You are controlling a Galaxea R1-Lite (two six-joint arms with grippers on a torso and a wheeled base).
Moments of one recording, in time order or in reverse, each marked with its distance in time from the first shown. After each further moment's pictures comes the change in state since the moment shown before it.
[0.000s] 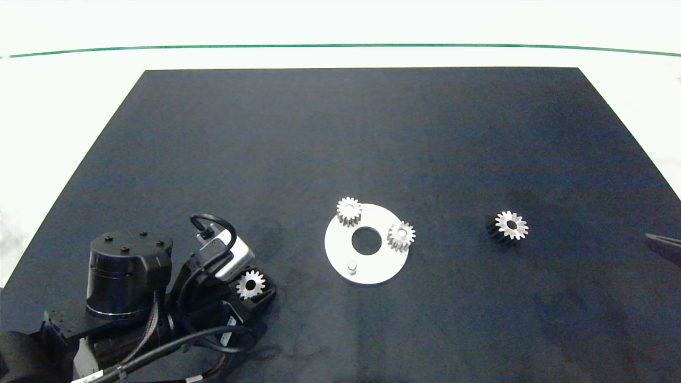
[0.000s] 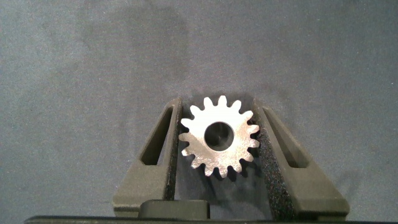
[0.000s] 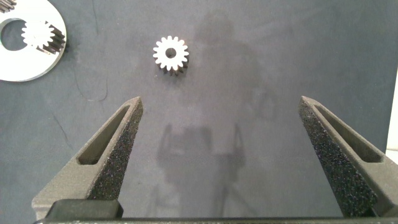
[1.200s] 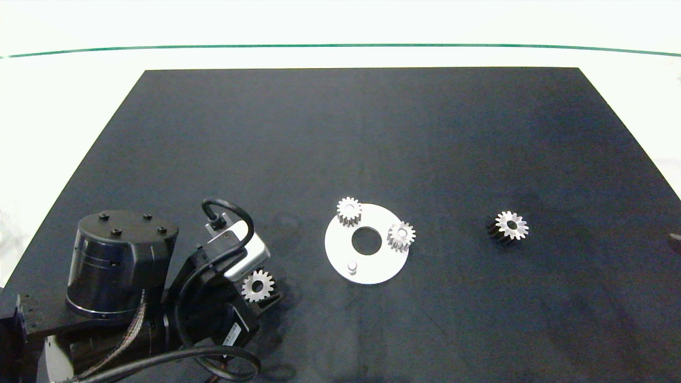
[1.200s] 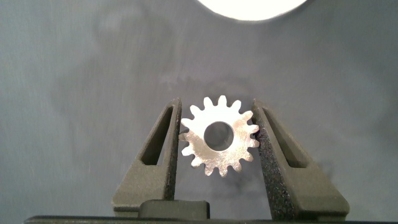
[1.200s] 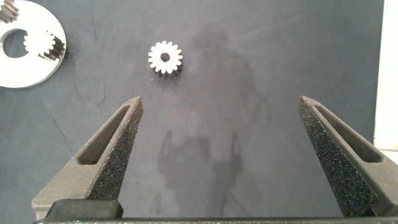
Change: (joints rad) left arm -0.183 -0.132 -0.195 0.365 0.134 0.007; right arm -0.021 -0.068 0.011 0.002 -0.001 0.000
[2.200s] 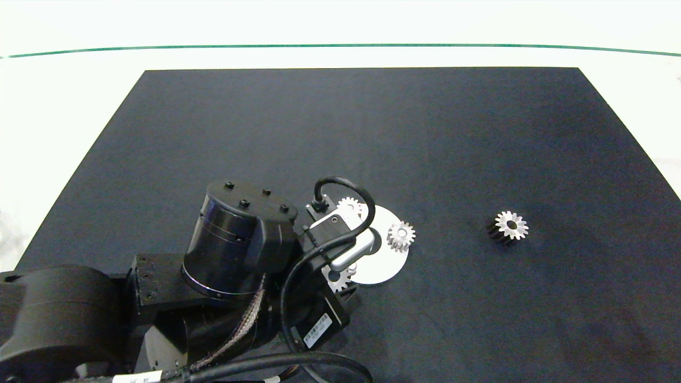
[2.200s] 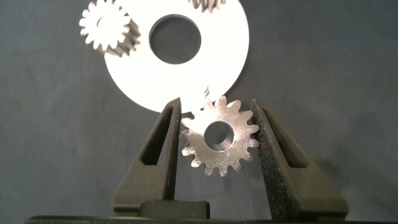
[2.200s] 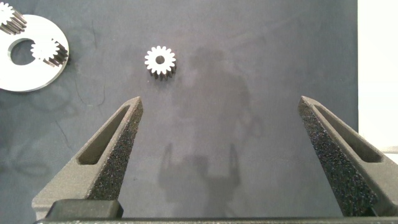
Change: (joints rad) left arm -0.236 0.180 -0.289 0.114 0.108 -0.009; right arm -0.019 -0.127 0.051 0.000 -0.001 0.000
